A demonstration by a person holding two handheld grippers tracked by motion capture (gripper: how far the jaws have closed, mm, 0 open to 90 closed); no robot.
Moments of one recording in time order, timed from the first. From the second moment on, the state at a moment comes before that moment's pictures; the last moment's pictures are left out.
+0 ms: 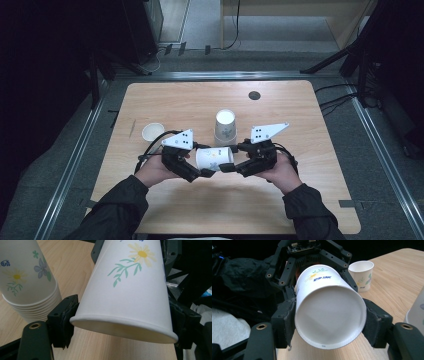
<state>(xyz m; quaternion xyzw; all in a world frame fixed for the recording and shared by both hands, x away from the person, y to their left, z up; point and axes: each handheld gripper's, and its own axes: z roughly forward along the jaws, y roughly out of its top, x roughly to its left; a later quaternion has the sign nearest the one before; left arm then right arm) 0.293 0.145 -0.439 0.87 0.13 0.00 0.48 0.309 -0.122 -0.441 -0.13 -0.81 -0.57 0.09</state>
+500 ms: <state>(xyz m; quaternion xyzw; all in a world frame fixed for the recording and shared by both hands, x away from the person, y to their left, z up) 0.304 0.155 -0.430 0.90 0.13 0.00 0.41 0.305 -0.118 -0.447 -0.12 -0.85 -0.51 0.03</state>
